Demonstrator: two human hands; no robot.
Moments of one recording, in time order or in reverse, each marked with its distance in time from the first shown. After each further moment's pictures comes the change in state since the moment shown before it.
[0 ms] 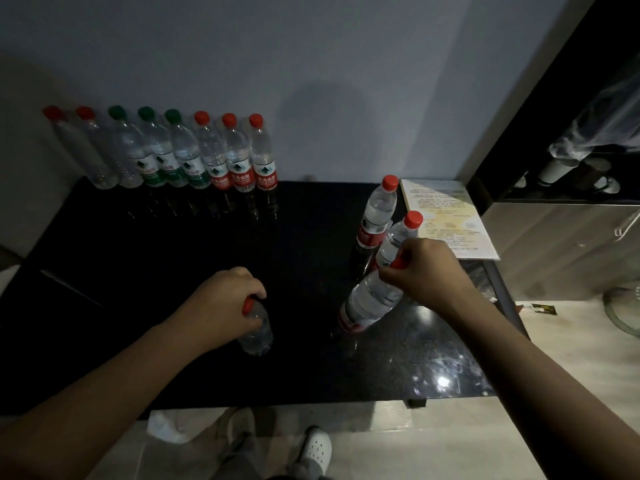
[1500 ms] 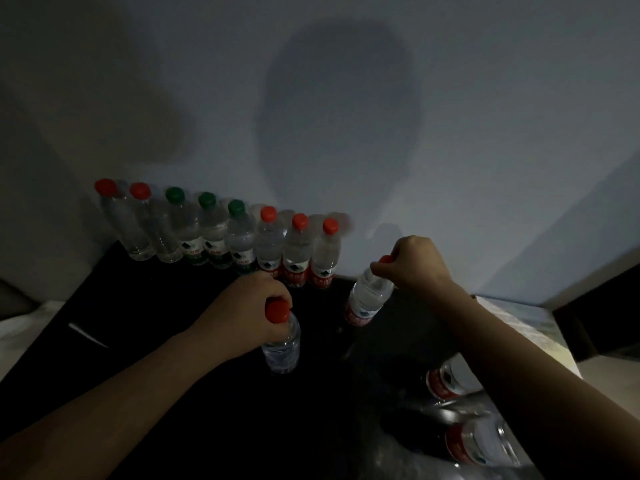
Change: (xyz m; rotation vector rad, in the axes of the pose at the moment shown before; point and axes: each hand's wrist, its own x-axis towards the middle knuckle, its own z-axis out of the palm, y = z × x) left_hand 0.165 -0.122 -0.147 -0.295 0.247 -0.062; right_hand 0.318 -0.158 0.029 -0.130 0.024 -0.030
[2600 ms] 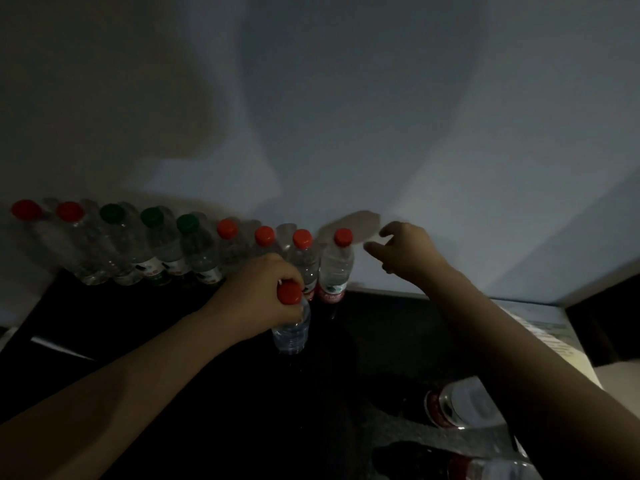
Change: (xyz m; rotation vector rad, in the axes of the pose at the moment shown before) left_hand 0.115 0.023 0.029 0.057 -0.020 0.083; right_hand 0.084 0.039 0.005 0.151 -0.087 0.003
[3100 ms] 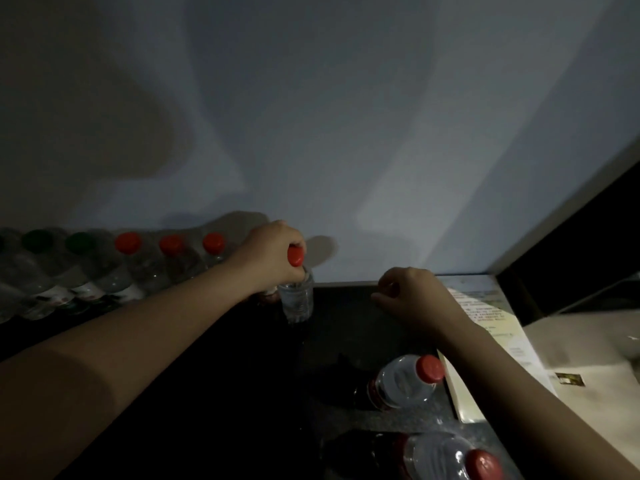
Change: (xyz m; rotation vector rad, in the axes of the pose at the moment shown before) left_hand 0.106 0.073 0.070 0.110 -0.097 0.122; right_hand -0.081 0.112 -0.041 -0.155 -0.048 0.065
